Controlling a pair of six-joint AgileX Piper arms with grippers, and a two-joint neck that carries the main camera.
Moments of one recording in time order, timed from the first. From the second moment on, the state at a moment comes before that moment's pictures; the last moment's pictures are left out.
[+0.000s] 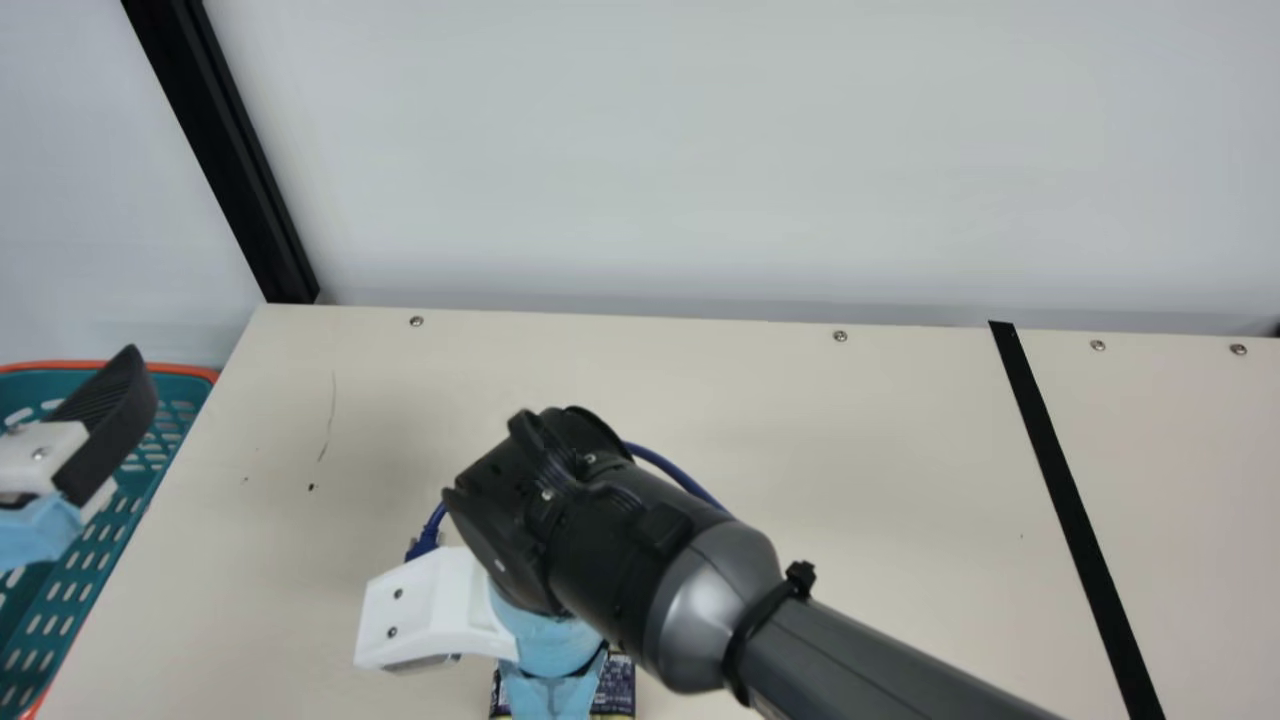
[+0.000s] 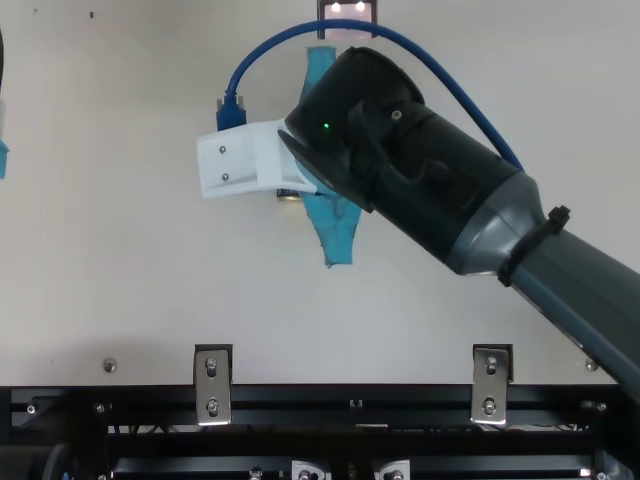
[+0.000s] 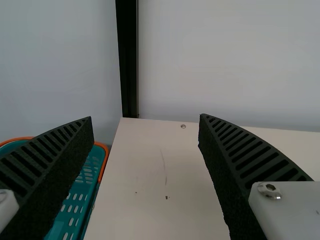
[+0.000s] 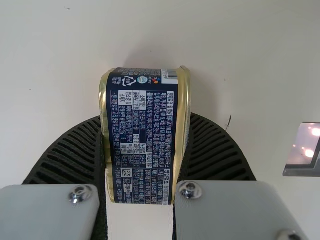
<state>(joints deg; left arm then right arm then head) 4.8 50.6 -31.7 3.9 4.2 -9.9 47.0 115.2 -91.8 1.1 65.2 -45.6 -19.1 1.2</state>
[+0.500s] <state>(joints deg) 4.8 50.6 -31.7 3.9 4.2 -9.9 43.8 108.0 -88.9 2.1 59.1 -40.7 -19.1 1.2</state>
